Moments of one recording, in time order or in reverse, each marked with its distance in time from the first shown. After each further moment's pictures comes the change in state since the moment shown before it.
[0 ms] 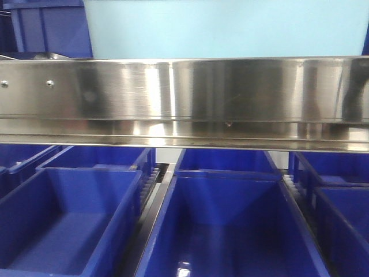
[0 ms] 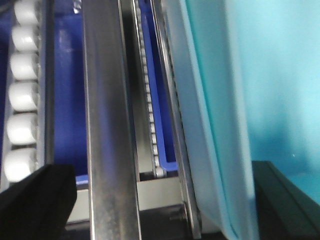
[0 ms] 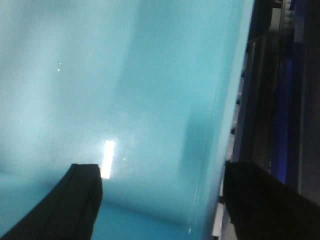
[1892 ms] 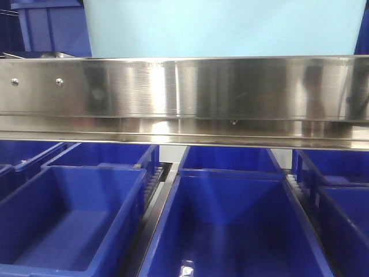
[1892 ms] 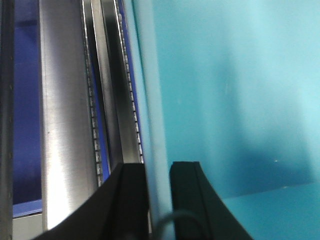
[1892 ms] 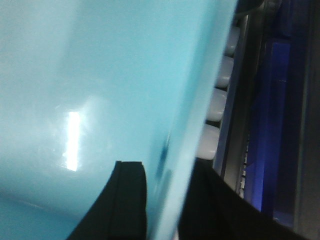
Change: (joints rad) left arm -0.051 0.069 0.019 -0.052 -0.114 0.022; right arm 0.000 0.100 0.046 -0.079 -0.041 -0.017
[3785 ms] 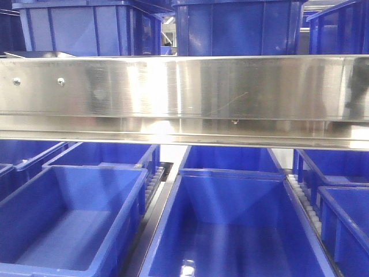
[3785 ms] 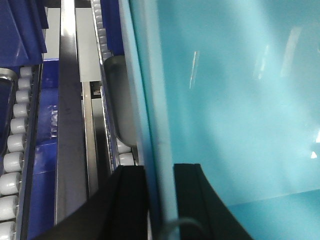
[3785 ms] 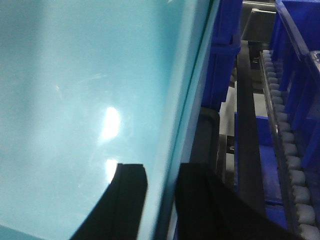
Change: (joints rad) left arm 0.000 -0.002 -0.358 0.008 -0.044 -0.004; right arm 0.001 -0.175 -0.144 -0.117 -0.272 0.039
